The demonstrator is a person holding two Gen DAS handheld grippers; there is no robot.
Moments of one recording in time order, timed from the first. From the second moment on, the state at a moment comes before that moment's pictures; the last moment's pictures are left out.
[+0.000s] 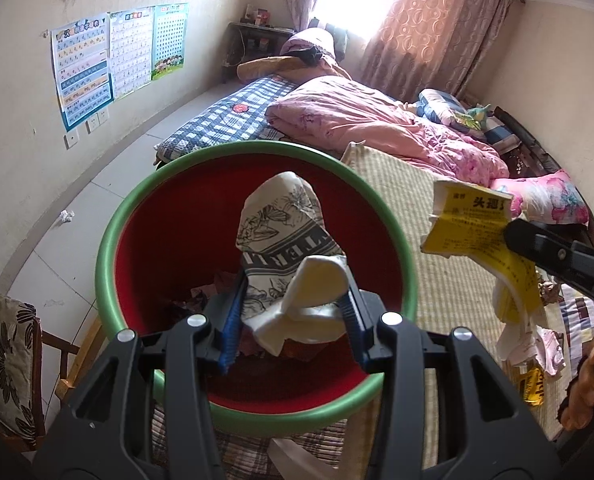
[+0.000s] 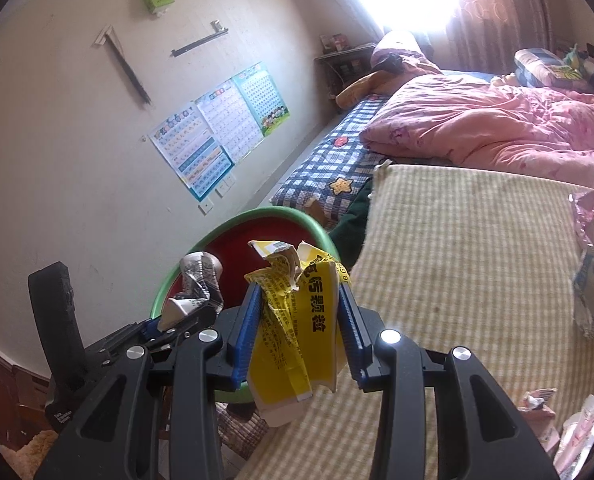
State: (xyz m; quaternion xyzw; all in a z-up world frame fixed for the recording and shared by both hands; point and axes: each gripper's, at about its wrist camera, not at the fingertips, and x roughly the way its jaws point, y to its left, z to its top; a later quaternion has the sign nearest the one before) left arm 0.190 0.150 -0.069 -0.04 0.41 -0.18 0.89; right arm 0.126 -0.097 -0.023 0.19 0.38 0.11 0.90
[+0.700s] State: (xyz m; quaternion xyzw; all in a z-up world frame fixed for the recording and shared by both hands) left arm 0.210 0.175 -0.083 -0.04 0.43 -0.17 0.89; right arm 0.167 -0.051 -0.029 0.17 0.39 0.14 0.89
